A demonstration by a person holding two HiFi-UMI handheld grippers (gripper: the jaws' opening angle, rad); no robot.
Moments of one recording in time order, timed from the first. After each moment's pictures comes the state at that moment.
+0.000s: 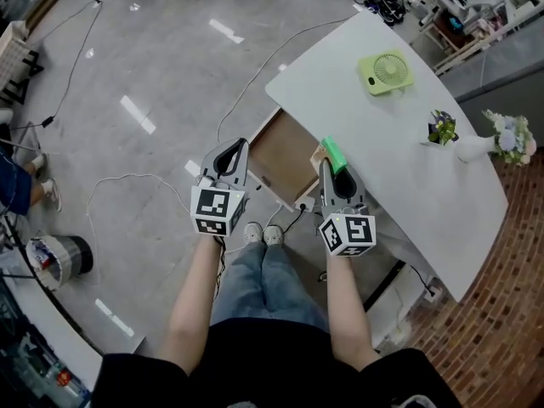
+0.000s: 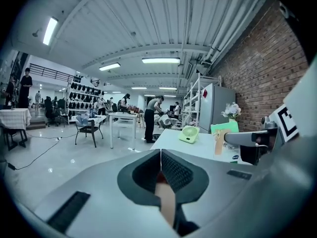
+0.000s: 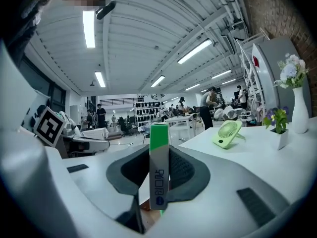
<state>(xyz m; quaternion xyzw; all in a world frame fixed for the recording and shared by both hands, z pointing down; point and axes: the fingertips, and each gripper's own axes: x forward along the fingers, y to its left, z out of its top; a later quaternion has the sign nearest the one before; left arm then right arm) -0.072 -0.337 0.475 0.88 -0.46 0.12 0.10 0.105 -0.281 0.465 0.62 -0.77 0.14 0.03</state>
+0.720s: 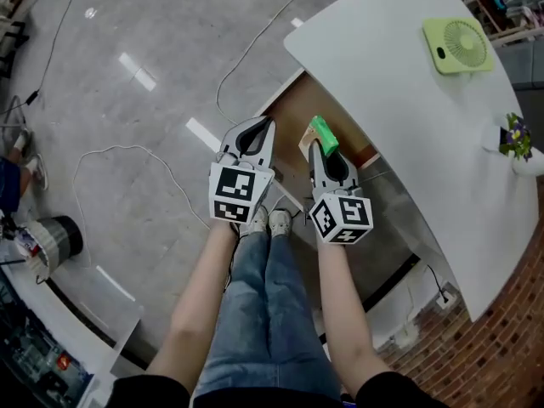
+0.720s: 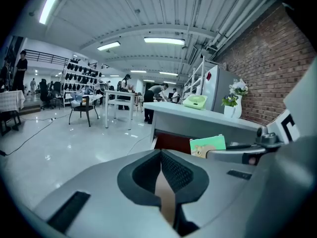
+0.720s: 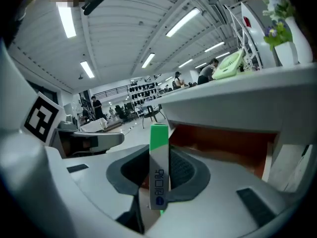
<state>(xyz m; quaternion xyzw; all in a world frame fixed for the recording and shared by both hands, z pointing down) -0.031 -0.387 0.690 0.87 -0.43 0.17 0.17 0.068 -0.340 0.706 0.60 -0.75 0.26 0.07</state>
